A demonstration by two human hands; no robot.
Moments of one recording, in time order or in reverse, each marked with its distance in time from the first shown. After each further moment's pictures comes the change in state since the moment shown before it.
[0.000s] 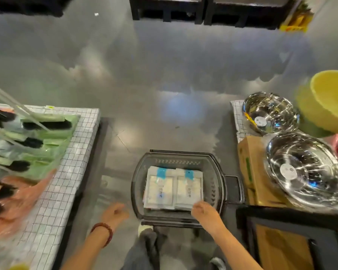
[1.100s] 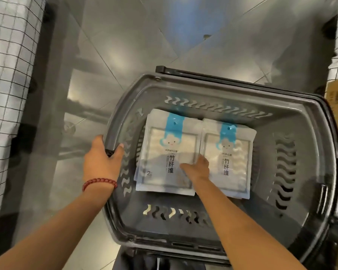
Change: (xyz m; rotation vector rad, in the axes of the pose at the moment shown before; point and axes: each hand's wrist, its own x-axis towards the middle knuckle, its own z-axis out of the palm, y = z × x) left_hand 0.372 -0.101 0.126 0.118 0.451 0.152; right_hand 0.447 0.098 0.202 -0.027 0.114 0.360
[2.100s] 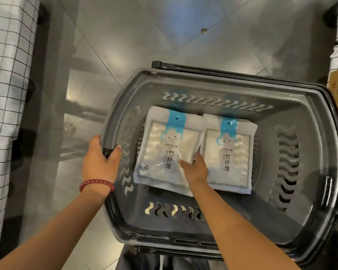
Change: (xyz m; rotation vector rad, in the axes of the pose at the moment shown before) left_hand -0.002 -0.006 -0.001 -0.090 -0.041 0.031; right_hand -0.007 0.007 0.020 0.334 0.121 -0.090
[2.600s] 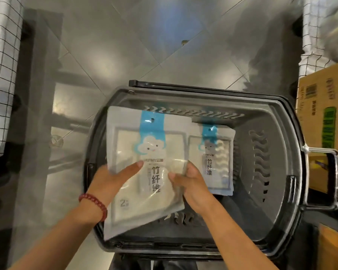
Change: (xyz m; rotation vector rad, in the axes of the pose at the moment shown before) left_hand -0.036 0.057 -0.008 -0.406 -0.500 -0.271; right_hand -0.060 -0.029 -0.074 0.715 -0.597 -0.090
